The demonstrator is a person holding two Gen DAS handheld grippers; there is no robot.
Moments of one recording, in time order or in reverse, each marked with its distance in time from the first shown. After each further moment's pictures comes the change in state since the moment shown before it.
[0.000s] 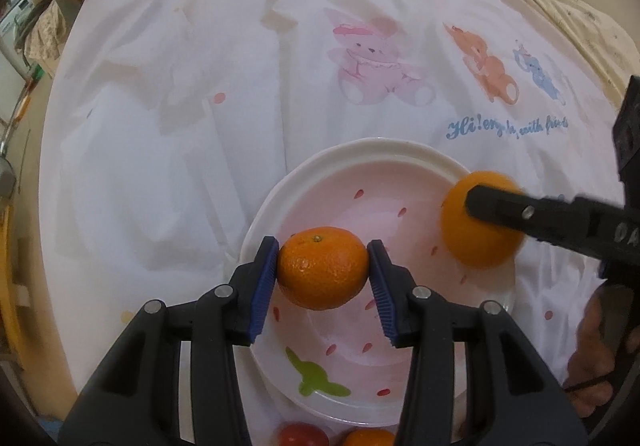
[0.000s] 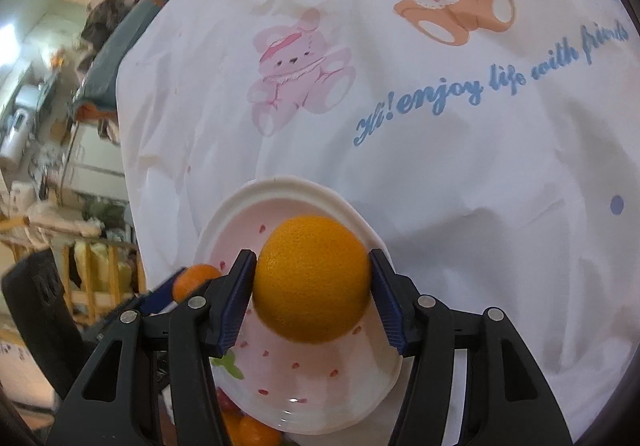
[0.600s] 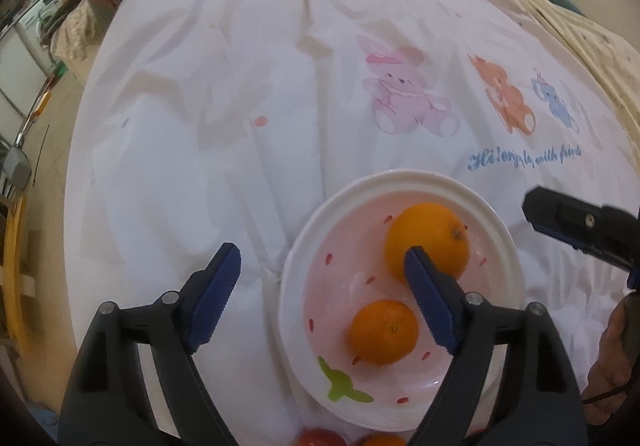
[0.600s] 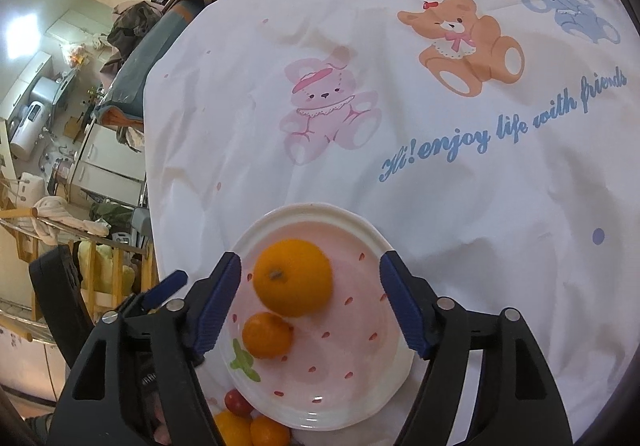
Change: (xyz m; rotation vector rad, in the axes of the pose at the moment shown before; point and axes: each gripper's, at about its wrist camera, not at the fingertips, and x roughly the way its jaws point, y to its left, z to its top) left arm -0.015 0.017 0.003 -0.064 -0.079 0.049; right arm -0.023 0.022 0.004 -0.087 -0.071 0.014
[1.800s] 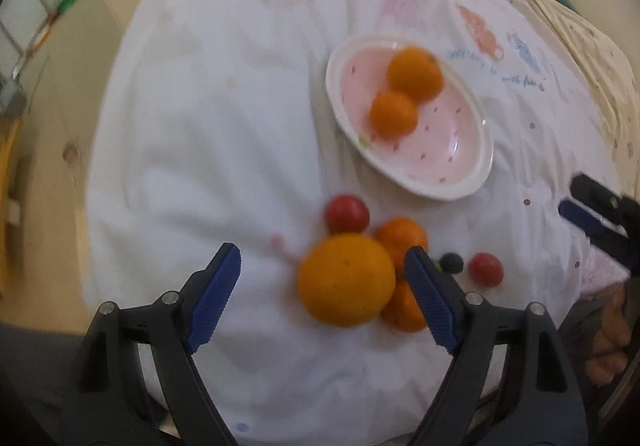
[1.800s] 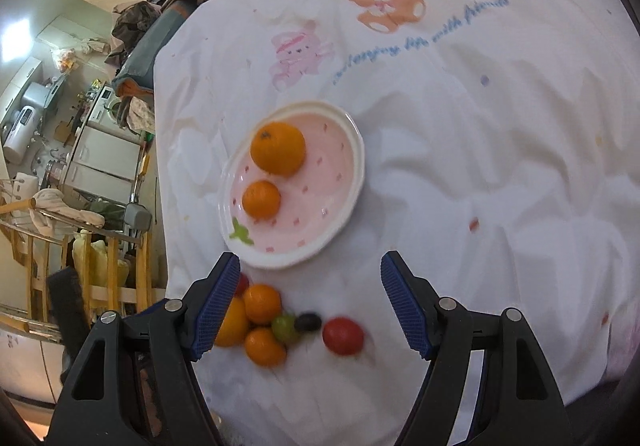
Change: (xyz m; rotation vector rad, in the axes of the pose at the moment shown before) left arm -0.072 0.039 -0.137 -0.120 0.179 -0.099; right arm -0.090 -0.003 -0.130 0.061 -0.016 -0.056
